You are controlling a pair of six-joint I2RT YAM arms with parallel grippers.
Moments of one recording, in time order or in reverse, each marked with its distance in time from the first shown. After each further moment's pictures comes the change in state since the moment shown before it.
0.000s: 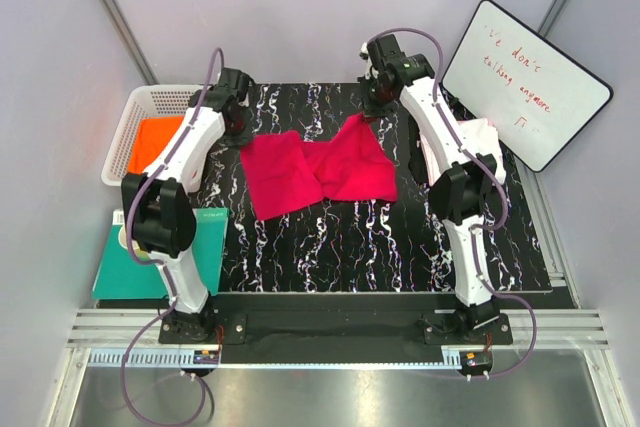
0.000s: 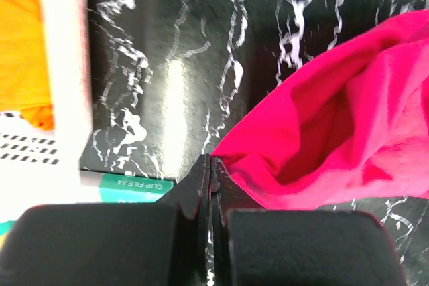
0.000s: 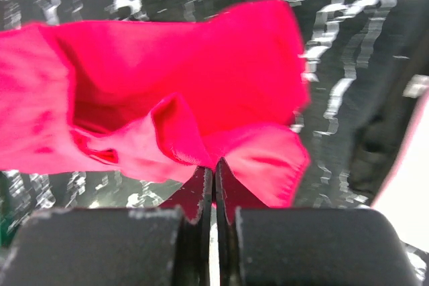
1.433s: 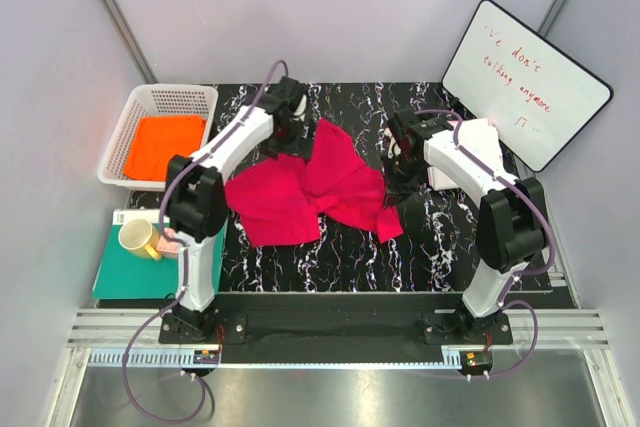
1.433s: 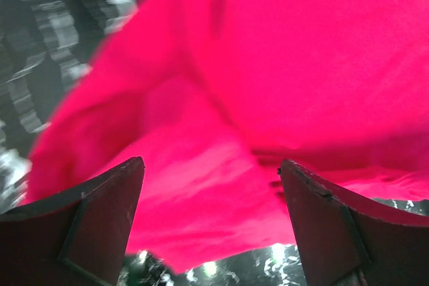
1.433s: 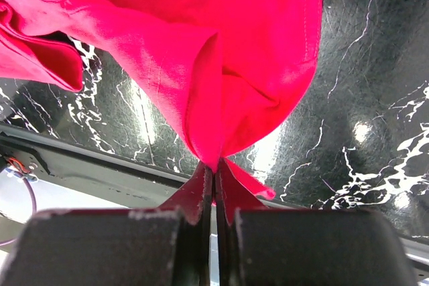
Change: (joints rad) left arm -0.201 0.166 0.146 -0.047 0.144 0.007; right arm -0.003 -0.543 -1.080 0.134 -0.171 0.137
